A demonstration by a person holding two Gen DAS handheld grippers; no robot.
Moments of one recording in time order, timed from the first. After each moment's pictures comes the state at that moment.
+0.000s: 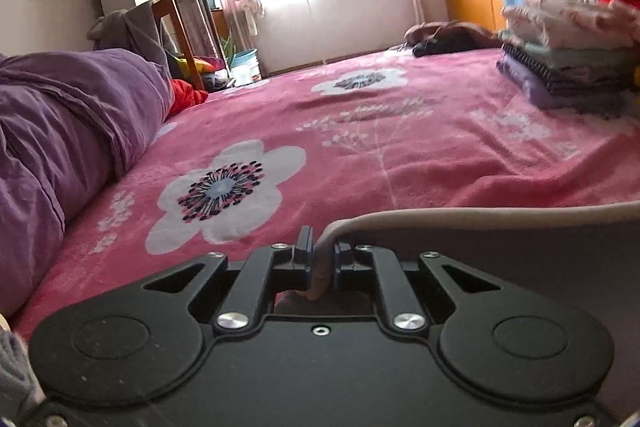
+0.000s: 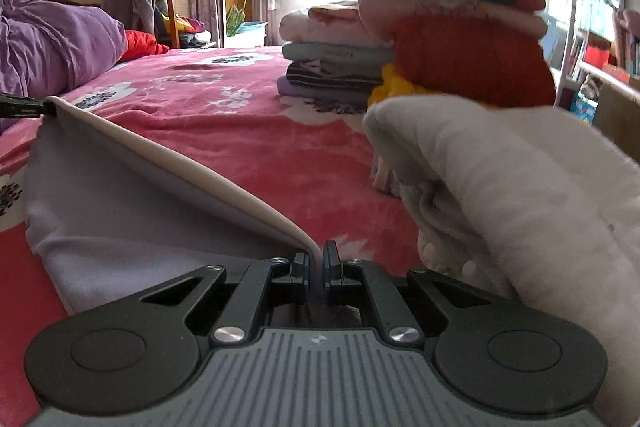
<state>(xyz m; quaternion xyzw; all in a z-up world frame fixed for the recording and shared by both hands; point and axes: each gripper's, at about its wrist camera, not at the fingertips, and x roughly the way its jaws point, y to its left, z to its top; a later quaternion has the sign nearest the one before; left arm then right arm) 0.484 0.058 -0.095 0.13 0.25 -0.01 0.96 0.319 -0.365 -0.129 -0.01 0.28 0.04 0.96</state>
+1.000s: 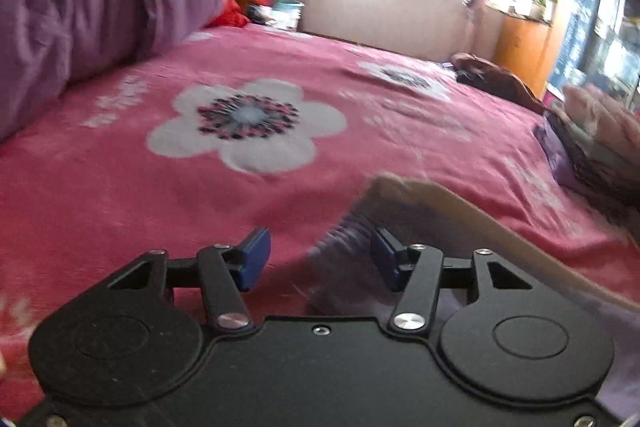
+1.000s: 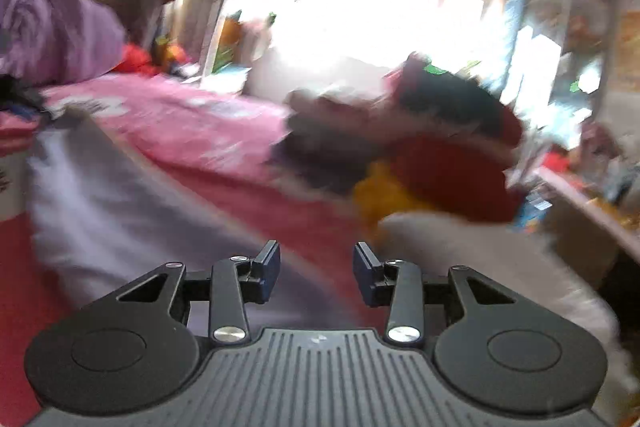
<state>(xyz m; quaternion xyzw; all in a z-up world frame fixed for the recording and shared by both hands) 0.494 0.125 -0.107 -0.09 0.29 0.00 0.95 0.291 -0.300 -0.105 -0.13 0.20 0.00 0.97</state>
